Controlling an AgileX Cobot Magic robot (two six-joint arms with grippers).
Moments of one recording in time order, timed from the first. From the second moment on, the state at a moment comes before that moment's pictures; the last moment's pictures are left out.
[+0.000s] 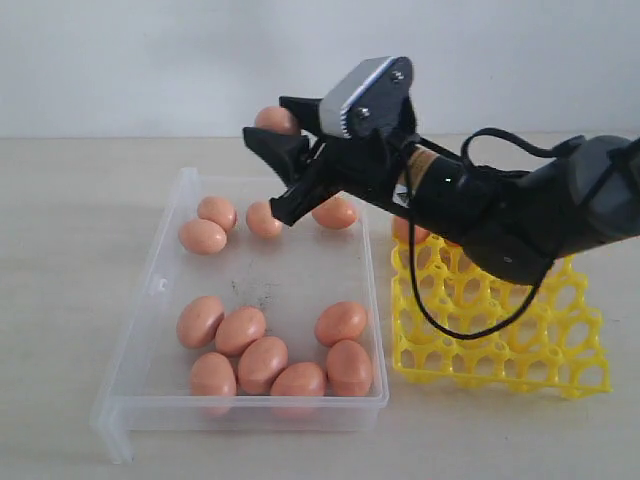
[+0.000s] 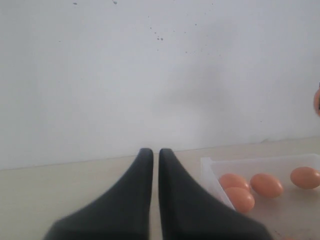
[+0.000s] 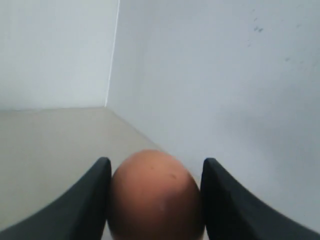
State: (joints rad) left arm -0.05 0.00 0.00 0.25 0.00 -0.17; right arm 0.35 1.94 -0.93 -0.50 -1.10 0.13
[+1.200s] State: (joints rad) left arm -0.05 0.00 0.00 0.25 0.00 -0.17; right arm 0.03 1.88 -0.51 -0.52 -1.21 0.41
